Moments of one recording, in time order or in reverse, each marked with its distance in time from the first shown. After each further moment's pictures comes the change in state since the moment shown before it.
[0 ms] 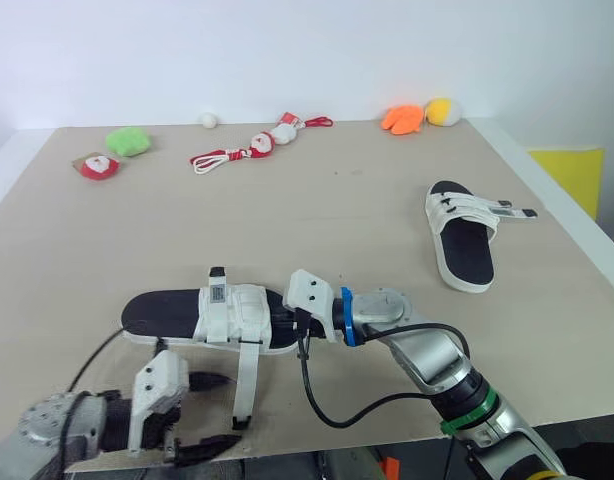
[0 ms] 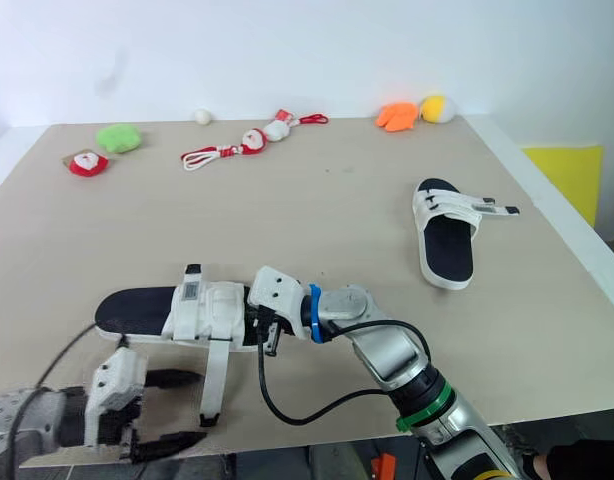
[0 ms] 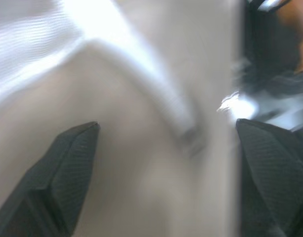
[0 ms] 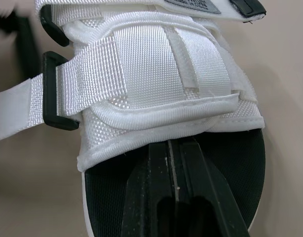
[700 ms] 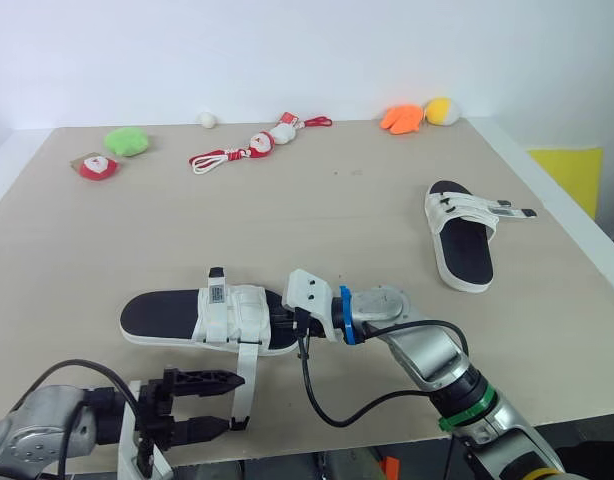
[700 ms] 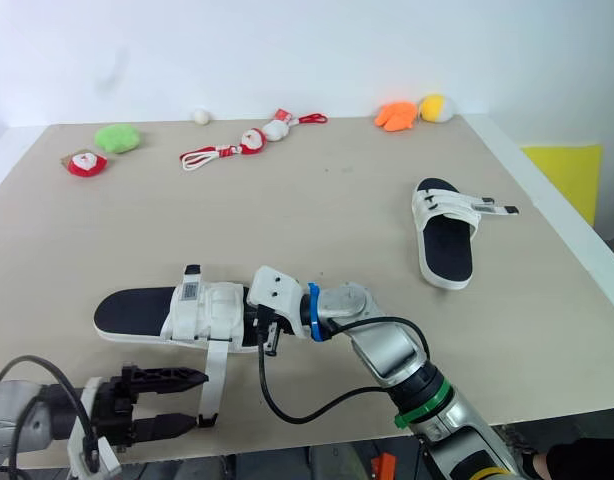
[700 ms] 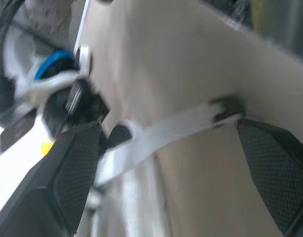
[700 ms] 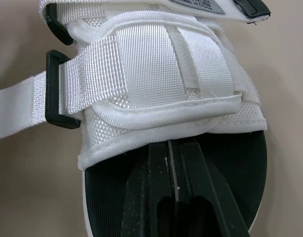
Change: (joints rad) left arm -0.286 -0.047 -0.109 0.419 0.688 -1.468 0.223; right arm -0.016 0.004 0.001 0.019 -0.001 -0.008 0.024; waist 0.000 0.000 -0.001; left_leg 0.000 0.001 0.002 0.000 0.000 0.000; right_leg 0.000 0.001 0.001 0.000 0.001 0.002
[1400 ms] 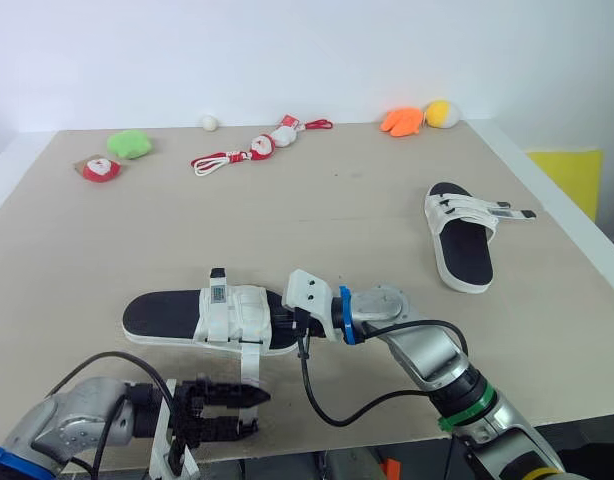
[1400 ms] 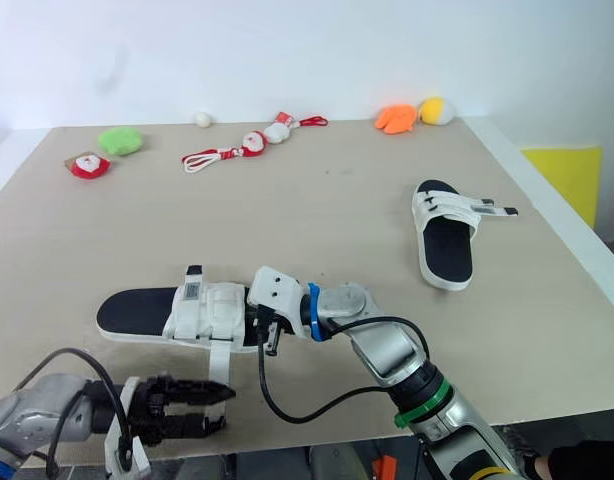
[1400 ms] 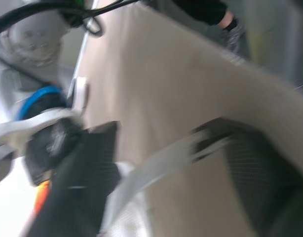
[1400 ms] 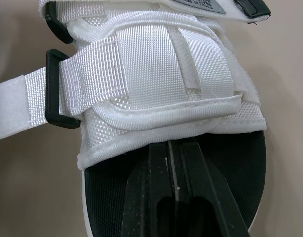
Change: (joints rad) left arm -0.101 0.046 -0.211 0.047 0.136 0.016 0.159; right arm -0.002 -0.001 0.003 -0.001 -0.007 0.005 -0.002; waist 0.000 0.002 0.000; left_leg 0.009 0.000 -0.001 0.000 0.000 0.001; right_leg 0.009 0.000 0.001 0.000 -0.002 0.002
